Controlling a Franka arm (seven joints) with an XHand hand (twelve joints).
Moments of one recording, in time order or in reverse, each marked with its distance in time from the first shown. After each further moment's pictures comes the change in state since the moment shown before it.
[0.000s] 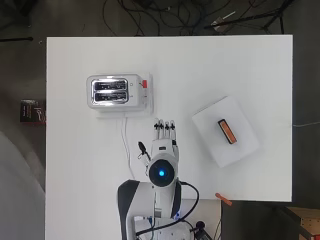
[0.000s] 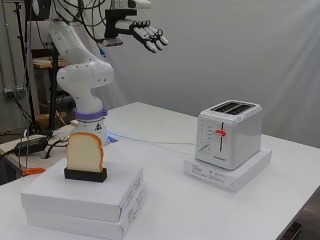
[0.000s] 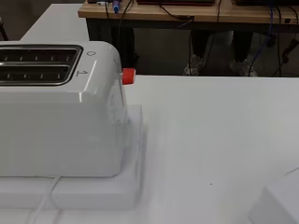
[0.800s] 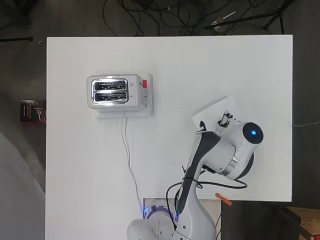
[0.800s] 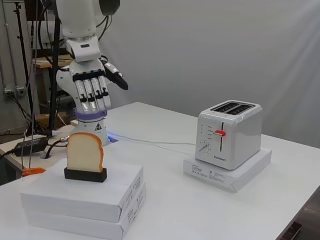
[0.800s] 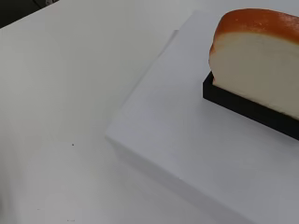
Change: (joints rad) arm -0.057 0.525 -0.436 0.259 0.022 -0.039 0.055
